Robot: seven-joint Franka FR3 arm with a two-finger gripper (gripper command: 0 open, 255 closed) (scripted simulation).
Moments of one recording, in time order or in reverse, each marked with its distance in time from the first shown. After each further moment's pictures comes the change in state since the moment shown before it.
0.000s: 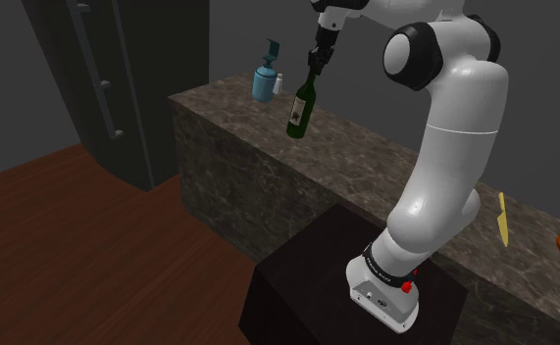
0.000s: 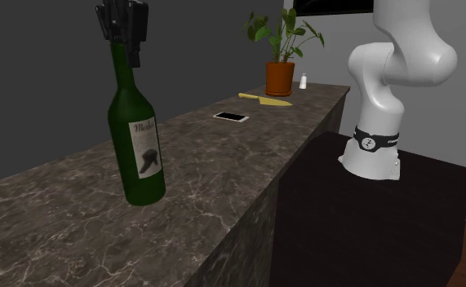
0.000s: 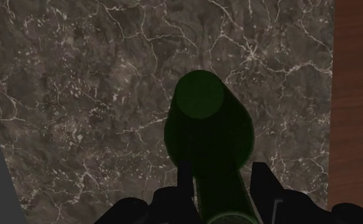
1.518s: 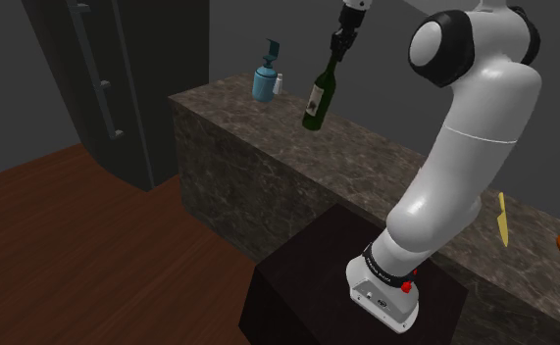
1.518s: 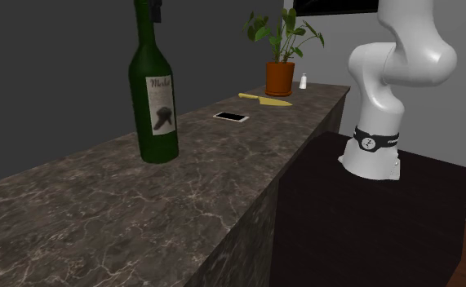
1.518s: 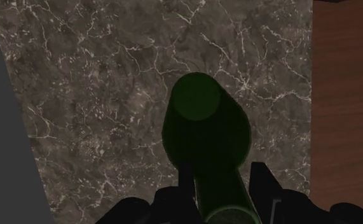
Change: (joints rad) arm -0.021 -0.151 -0.030 -0.016 -0.041 -0.130 -0.048
